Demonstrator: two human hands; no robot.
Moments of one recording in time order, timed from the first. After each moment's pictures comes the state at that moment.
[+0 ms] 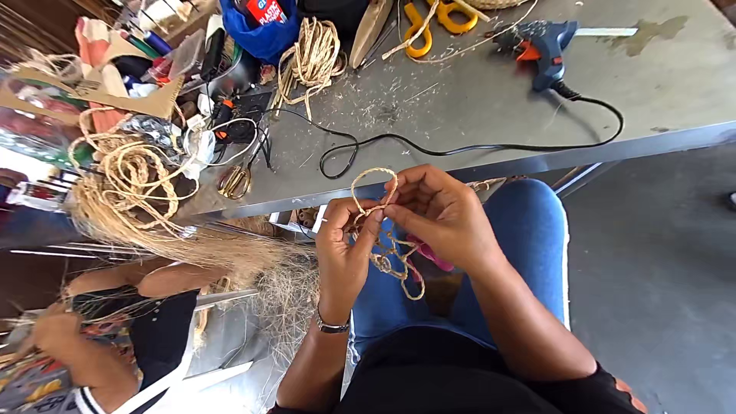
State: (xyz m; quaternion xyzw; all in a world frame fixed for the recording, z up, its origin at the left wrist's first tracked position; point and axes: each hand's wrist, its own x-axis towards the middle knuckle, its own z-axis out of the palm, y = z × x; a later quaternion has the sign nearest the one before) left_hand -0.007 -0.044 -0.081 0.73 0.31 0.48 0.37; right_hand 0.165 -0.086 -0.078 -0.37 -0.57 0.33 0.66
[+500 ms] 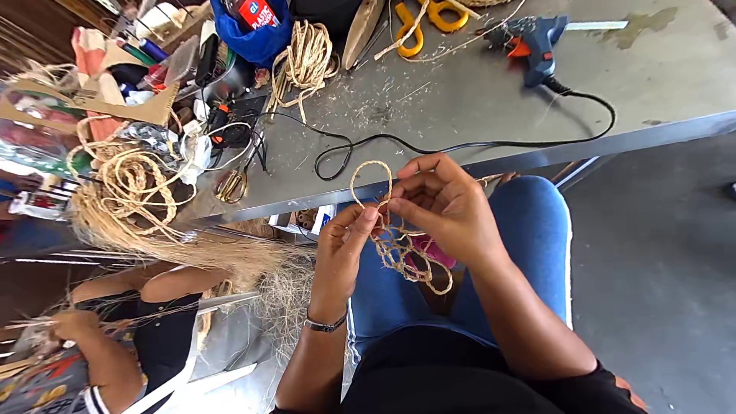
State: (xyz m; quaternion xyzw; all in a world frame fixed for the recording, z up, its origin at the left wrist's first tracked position) left_hand -0.008 -0.045 -0.077 0.63 0.28 0.42 0.59; right_hand 0.175 -0.088 -0.081 -0.39 -0.54 0.32 0.67
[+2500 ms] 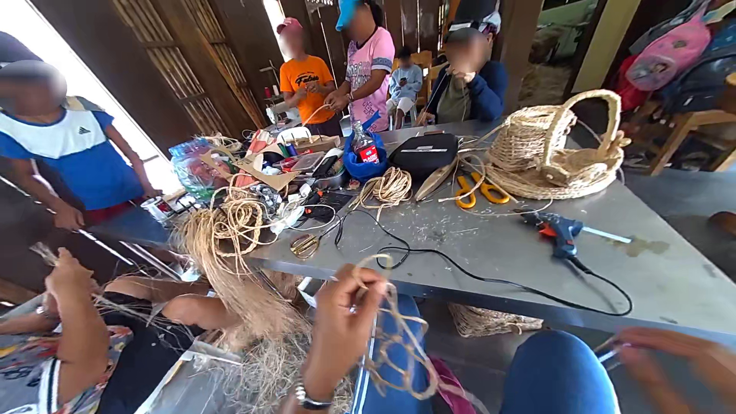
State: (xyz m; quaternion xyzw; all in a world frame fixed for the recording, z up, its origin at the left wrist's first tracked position) left_hand -0.048 -0.048 -0.012 0.75 0.29 0.54 0.24; right_hand 0.312 -0.207 -0.040 -0.60 -0.69 0.01 0.41
